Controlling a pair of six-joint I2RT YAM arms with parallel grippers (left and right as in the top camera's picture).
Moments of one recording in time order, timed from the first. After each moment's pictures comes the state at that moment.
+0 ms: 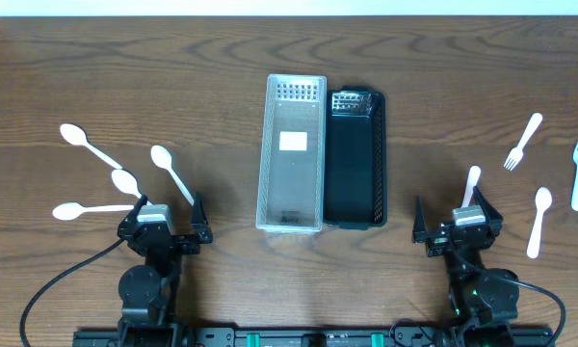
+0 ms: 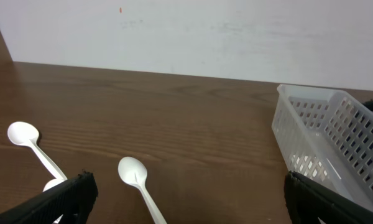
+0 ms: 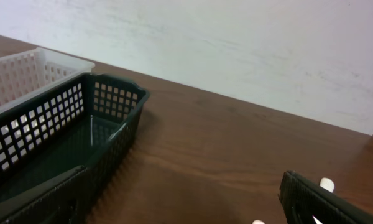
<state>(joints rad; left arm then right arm) -0.06 0.03 0.02 -0.11 -0.06 -0.09 0.13 0.01 0.01 -0.07 0.02 -0.17</state>
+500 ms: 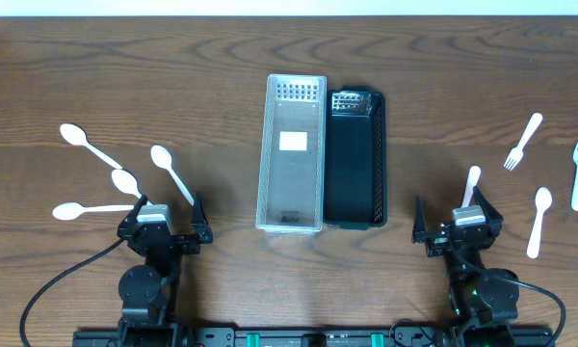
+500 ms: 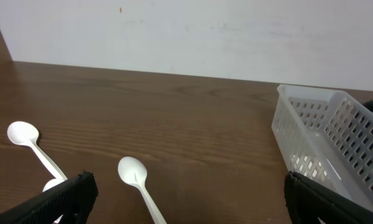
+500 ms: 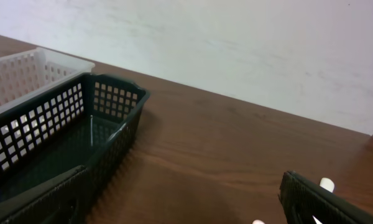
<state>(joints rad) -0.06 0.03 0.02 -0.11 -0.06 -0.10 0.13 0.01 0.01 -0.07 0.02 -0.17</state>
